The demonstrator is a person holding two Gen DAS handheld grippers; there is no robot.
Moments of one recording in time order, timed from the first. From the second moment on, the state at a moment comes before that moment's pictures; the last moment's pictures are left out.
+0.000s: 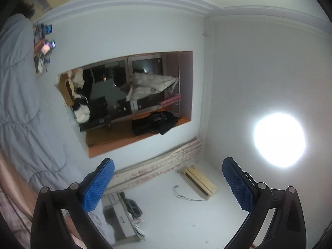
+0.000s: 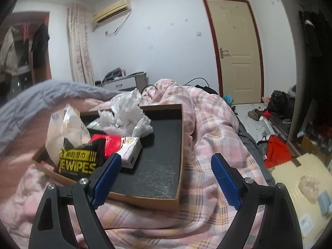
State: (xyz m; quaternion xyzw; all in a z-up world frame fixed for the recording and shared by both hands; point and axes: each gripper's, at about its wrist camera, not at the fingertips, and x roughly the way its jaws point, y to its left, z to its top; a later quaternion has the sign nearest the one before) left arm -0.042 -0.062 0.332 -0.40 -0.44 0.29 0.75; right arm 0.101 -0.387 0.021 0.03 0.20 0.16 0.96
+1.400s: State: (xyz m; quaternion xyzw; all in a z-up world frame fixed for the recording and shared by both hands) left arm -0.013 -0.033 -0.009 -0.17 0.13 0.03 0.98; right arm 0.081 -0.397 0.034 0.12 0.11 0.15 0.97
